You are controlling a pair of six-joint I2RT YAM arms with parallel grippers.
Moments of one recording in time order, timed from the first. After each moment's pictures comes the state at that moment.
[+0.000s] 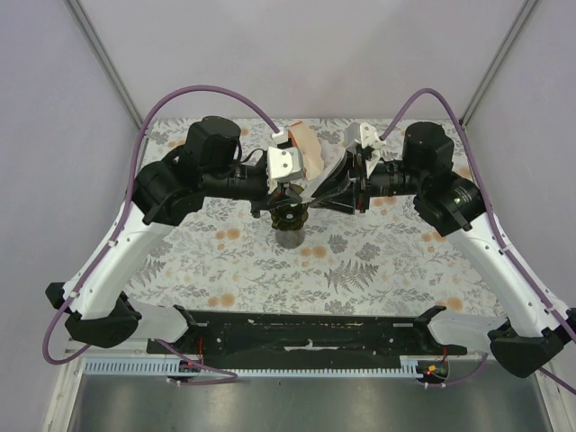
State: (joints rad) left arm -0.80 1.35 1.86 -1.00 0.53 0.46; right arm 0.56 1.18 1.45 -0.44 -0.97 -0.14
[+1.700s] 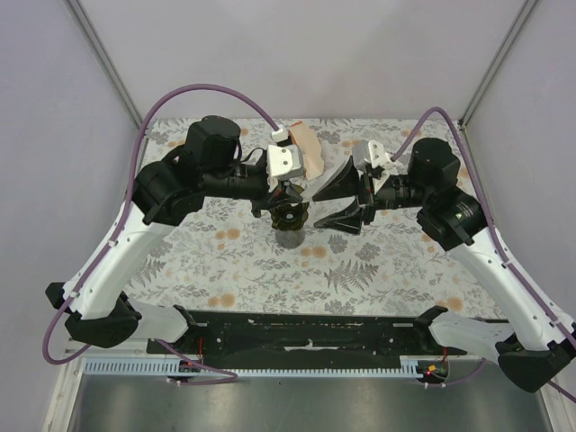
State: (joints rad) left arm -0.80 1.35 1.86 -0.99 0.53 0.43; right arm 0.56 1.11 1.30 -0.32 -1.03 -0.12
